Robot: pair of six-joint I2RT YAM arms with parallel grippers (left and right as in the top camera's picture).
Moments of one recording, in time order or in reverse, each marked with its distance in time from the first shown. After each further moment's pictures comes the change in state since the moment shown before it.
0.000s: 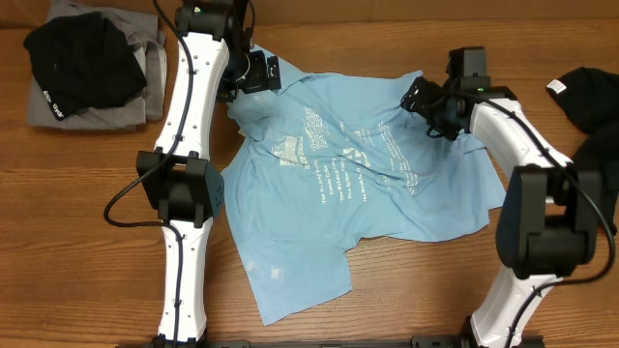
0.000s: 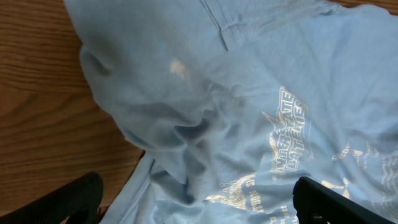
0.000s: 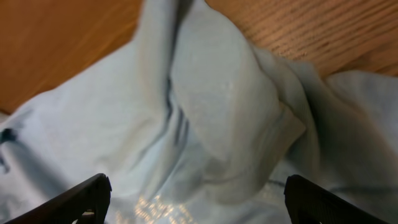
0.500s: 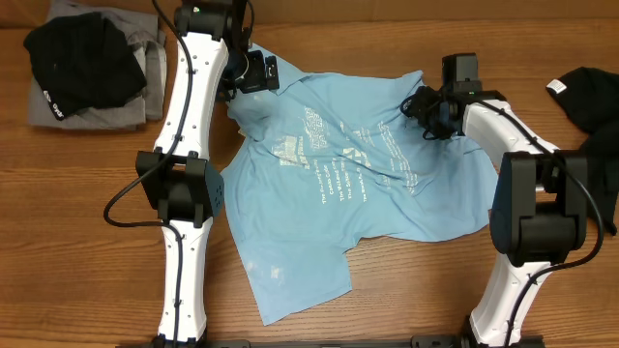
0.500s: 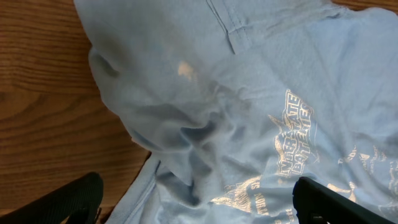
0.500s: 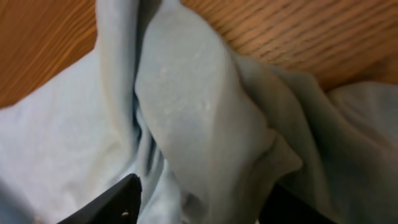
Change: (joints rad) left arm 0.000 0.000 0.000 0.002 -0.015 0.000; right arm 0.000 0.066 0.000 0.061 0.034 0.022
